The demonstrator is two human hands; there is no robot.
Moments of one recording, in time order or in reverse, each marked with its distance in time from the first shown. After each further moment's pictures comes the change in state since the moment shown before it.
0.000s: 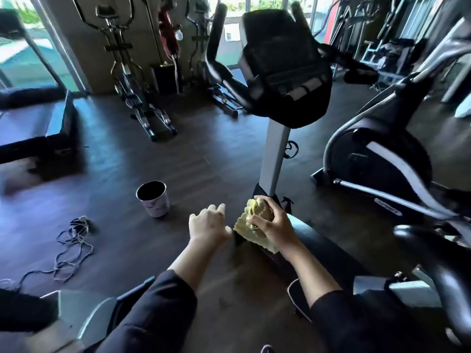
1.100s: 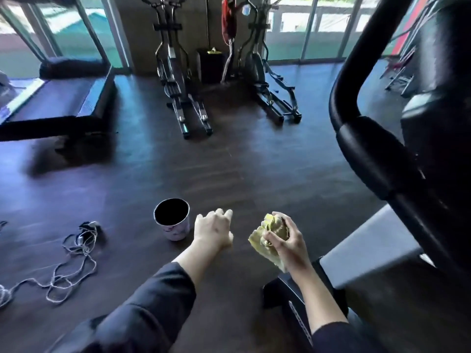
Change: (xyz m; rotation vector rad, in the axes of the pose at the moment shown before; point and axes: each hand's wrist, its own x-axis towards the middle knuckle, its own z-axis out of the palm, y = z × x) left_hand 0.406 -0.187 0.021 0.030 -0.083 -0.063; right_hand 0.415 0.010 0.160 0.001 -0.078 0.058
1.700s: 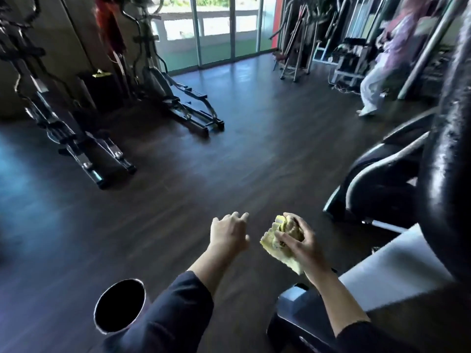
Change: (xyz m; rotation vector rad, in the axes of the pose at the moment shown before) left_hand 0.263 0.044 -0.043 -0.009 0.013 0.517; right_hand 0.186 -0.029 -0.018 0.029 0.507 0.099
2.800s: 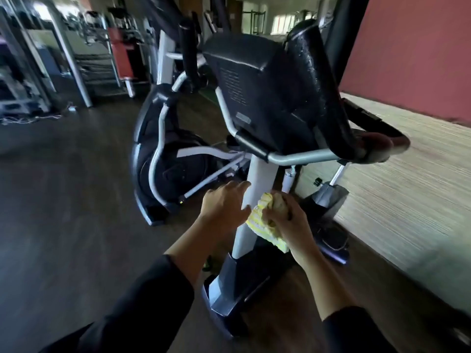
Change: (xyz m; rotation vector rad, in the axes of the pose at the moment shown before) left_hand 0.095 0.097 -0.091 -0.313 0.016 1.439; right_hand -0.057 -0.069 0.044 0.031 1.302 0.042
